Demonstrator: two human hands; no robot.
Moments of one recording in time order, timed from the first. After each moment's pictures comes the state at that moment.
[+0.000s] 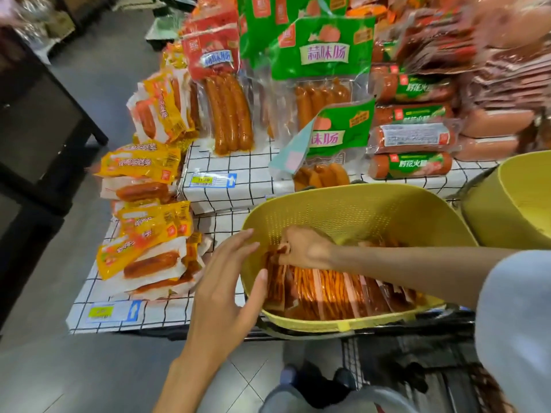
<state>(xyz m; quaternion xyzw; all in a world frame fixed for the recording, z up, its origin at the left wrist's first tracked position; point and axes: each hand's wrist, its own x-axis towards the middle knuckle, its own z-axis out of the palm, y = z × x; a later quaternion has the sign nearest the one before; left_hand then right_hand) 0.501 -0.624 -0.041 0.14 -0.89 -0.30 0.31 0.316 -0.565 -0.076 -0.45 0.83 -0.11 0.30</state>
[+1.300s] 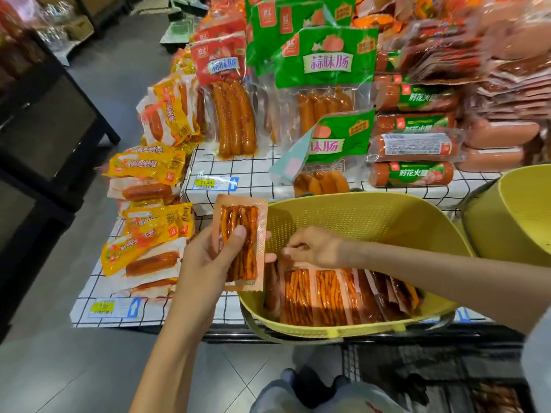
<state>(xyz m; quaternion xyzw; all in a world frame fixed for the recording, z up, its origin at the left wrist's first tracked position) 0.479 -0.633 0.002 0.27 -0.65 -0.68 0.22 0.293 -0.537 -0.051 -0.50 0.76 -0.17 0.38</state>
